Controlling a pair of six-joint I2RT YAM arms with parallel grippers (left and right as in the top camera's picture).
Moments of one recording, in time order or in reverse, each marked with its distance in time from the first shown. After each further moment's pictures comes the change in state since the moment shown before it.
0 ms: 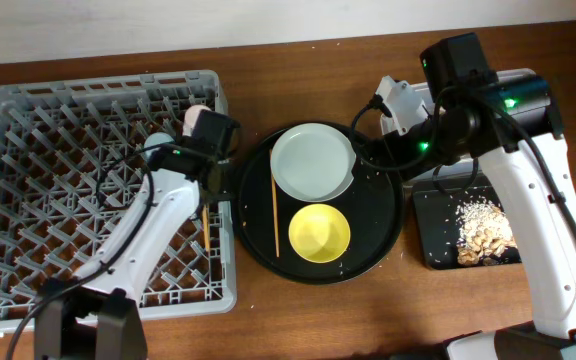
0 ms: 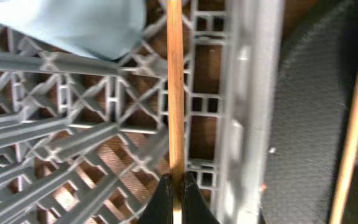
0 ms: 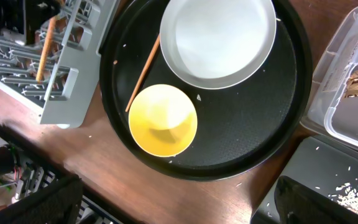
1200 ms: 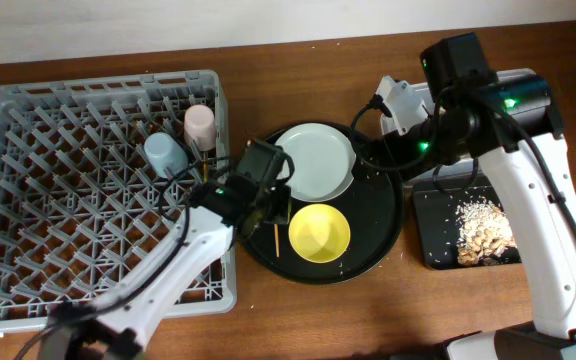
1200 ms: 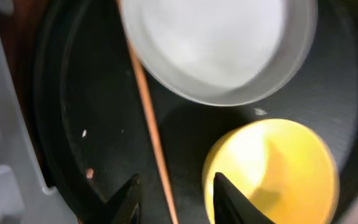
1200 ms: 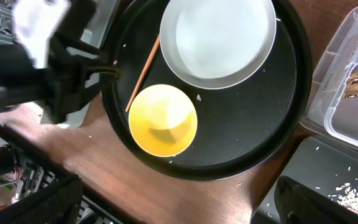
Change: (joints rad) left arm -0.237 -0.099 -0.153 0.269 0.258 -0.037; right arm 0.000 0.000 0.000 0.000 0.000 0.000
